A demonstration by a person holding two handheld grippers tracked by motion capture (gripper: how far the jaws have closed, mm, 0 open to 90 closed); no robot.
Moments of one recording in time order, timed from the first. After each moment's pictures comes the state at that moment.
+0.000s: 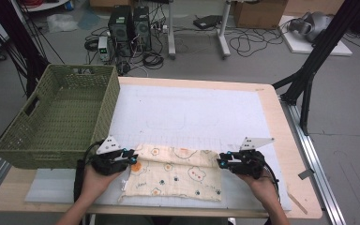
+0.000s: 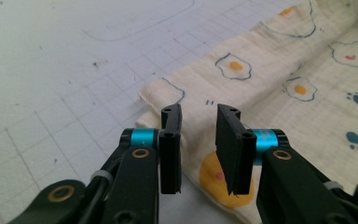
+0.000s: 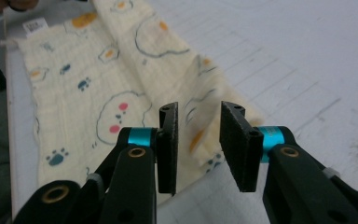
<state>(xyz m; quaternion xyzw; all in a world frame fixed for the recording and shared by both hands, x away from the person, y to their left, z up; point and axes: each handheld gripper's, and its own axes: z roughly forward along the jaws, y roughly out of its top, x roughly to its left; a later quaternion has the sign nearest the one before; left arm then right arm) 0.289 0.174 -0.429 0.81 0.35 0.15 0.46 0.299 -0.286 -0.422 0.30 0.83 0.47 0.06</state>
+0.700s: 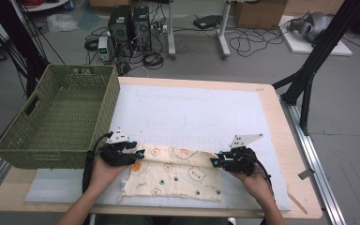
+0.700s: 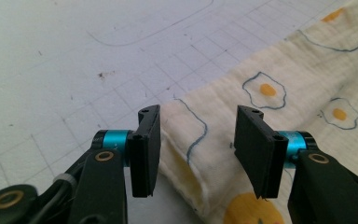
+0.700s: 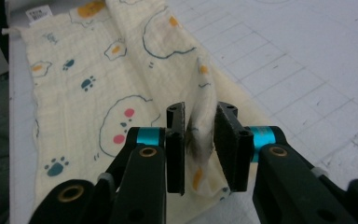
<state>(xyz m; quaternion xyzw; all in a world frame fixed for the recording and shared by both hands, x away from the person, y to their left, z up) 0.318 0.155 -0.436 0.82 0.37 0.15 0.42 0.310 -0.263 -0.427 0.27 0.86 0.44 0.03</state>
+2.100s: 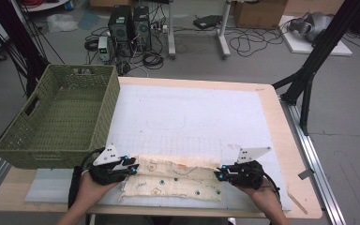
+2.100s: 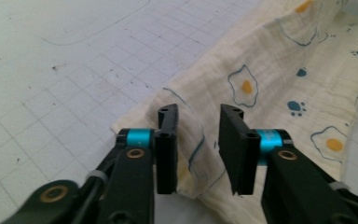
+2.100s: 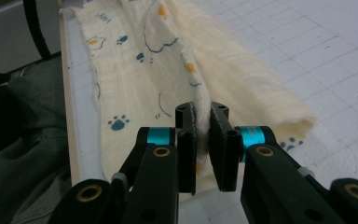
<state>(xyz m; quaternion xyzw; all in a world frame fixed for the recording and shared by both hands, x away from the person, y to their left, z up) 0.263 0.174 -0.426 0.83 0.29 0.13 0.46 0.270 -0.275 -0.426 0.24 0.86 0.45 0.01</state>
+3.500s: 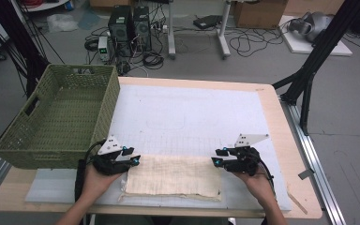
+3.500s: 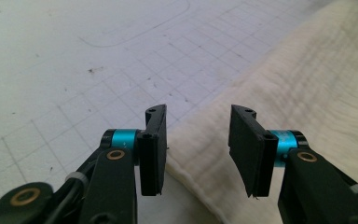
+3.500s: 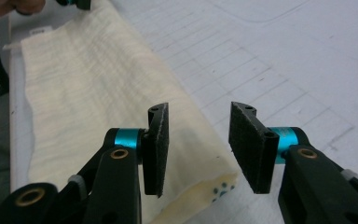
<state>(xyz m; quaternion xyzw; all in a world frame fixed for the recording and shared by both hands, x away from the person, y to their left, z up) 0.291 0.167 -0.434 0.81 0.35 0.15 0.45 0.308 -0.270 -0.419 0.29 0.83 0.46 0.05</state>
